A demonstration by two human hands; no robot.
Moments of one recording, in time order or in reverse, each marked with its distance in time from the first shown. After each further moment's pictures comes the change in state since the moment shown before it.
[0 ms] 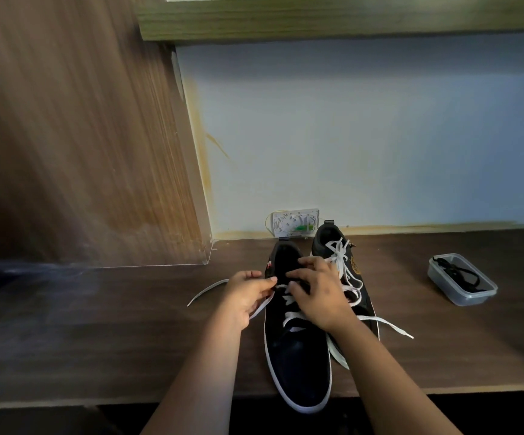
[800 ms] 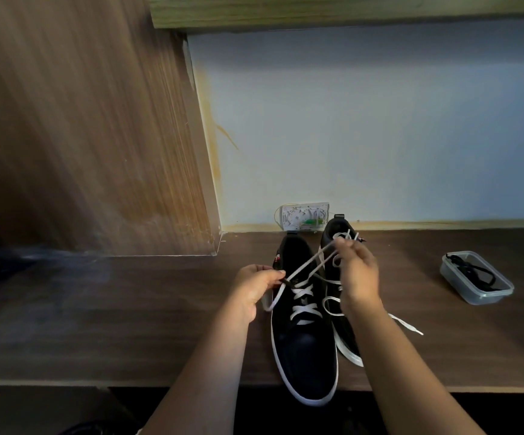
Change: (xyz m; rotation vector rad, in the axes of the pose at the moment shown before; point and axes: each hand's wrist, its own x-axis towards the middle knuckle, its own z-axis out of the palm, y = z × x) left_hand -0.007 0.001 0.000 0.120 0.025 0.040; right_hand 0.010 -0.017 -0.026 1.077 0.446 0.483
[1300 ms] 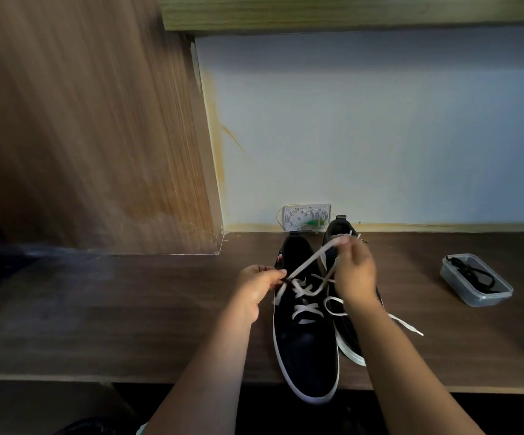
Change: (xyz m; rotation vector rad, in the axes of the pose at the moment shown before) left_hand -0.006 -0.001 0.000 -0.007 0.012 0.011; right_hand -0.001 0.002 -0.001 -0.384 -0.044 -0.279
